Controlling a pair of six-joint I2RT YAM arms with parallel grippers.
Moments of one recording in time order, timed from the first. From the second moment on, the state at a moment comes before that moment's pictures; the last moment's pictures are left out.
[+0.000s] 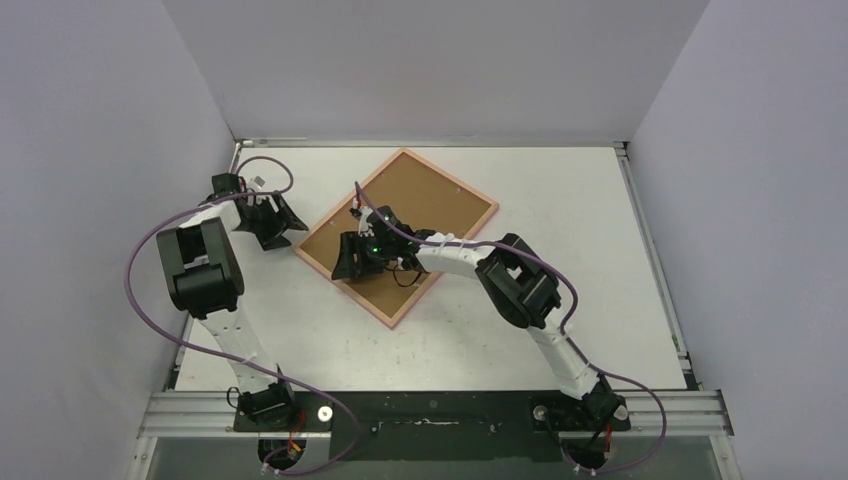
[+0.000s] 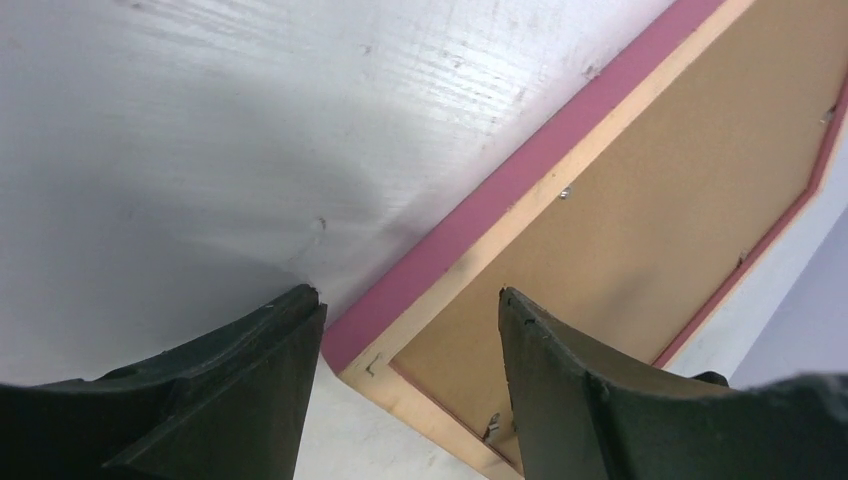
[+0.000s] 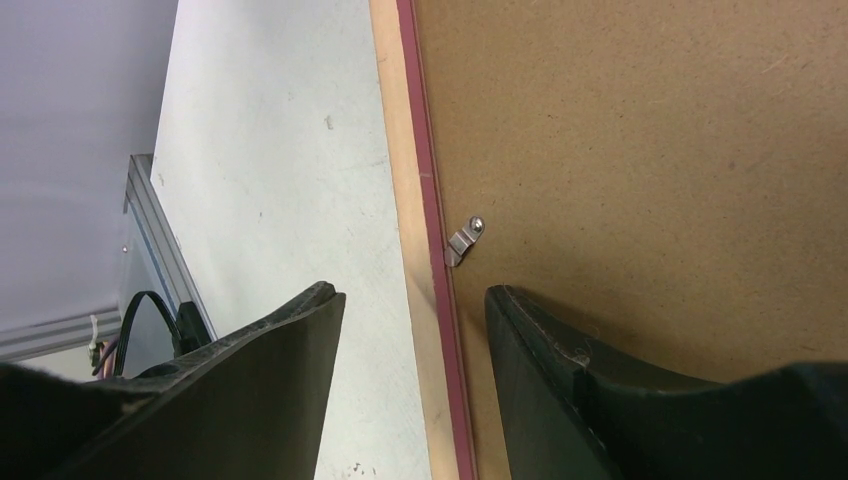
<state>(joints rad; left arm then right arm) 0.29 2.00 1.34 -0.47 0.50 -0.32 0.88 2.29 1.64 0.02 -0.44 0.66</state>
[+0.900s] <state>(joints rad) 0.29 2.02 1.32 -0.42 0.60 -0.32 0.90 2.37 1.74 0.02 -0.48 0.66</state>
